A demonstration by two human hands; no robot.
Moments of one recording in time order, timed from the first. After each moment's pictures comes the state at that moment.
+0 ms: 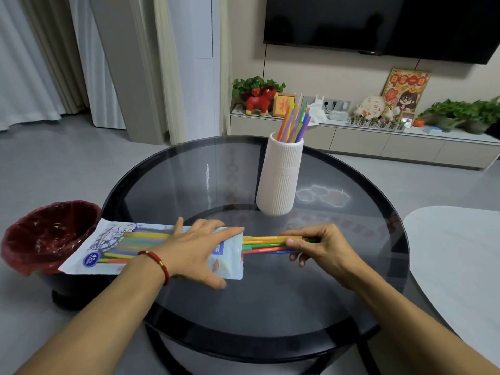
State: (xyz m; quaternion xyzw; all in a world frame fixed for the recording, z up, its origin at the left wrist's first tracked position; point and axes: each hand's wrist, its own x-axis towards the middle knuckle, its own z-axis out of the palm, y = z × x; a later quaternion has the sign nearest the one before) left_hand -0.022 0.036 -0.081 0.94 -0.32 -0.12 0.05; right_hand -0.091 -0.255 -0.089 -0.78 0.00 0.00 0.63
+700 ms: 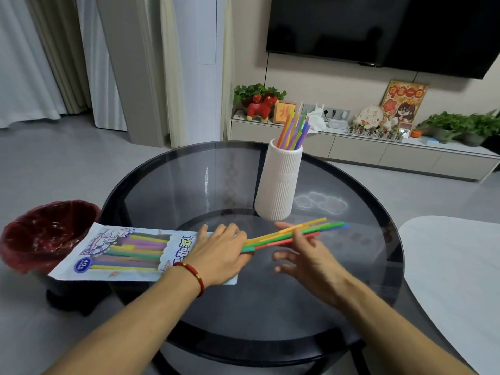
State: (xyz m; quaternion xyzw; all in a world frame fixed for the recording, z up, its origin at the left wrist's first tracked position) left_hand -0.039 -0.018 -0.089 0.96 -0.29 -0.03 0.06; right_hand -0.098 -0.227 -0.096 -0.55 0.04 0.05 0.83
